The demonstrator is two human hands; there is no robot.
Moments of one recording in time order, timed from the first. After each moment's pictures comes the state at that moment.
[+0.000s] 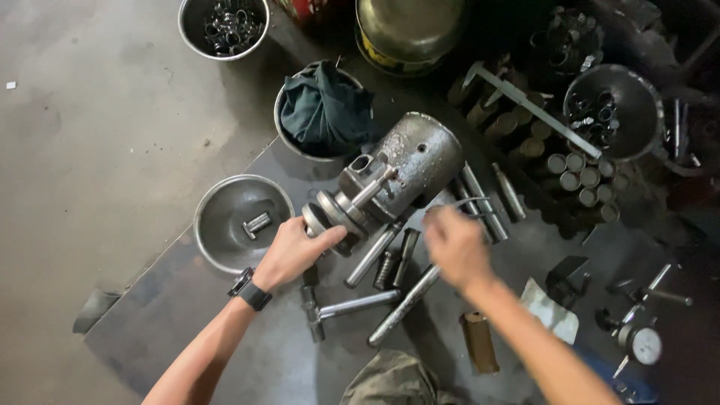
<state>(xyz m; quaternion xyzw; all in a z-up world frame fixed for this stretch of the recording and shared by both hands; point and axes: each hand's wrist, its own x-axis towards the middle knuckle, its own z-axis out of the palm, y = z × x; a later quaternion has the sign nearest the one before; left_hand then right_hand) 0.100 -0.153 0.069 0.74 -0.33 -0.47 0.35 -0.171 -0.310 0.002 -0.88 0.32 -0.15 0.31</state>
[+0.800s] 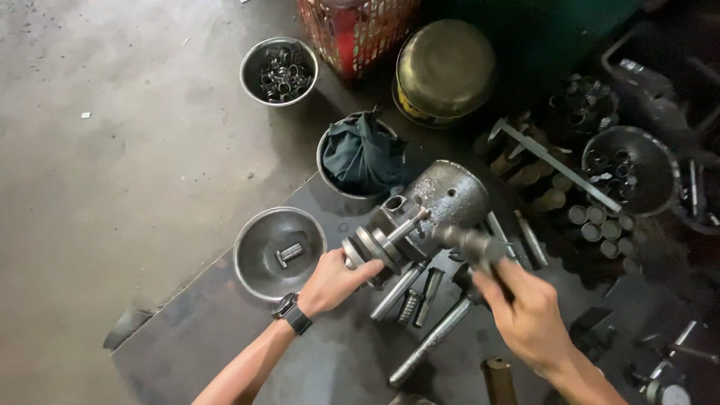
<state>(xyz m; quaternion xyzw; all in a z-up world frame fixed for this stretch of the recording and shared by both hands) 0.099 -0.152 0.082 0.71 -0.34 -0.48 0.40 -0.166 -0.290 0.157 -0.84 0.39 -0.12 0.36</state>
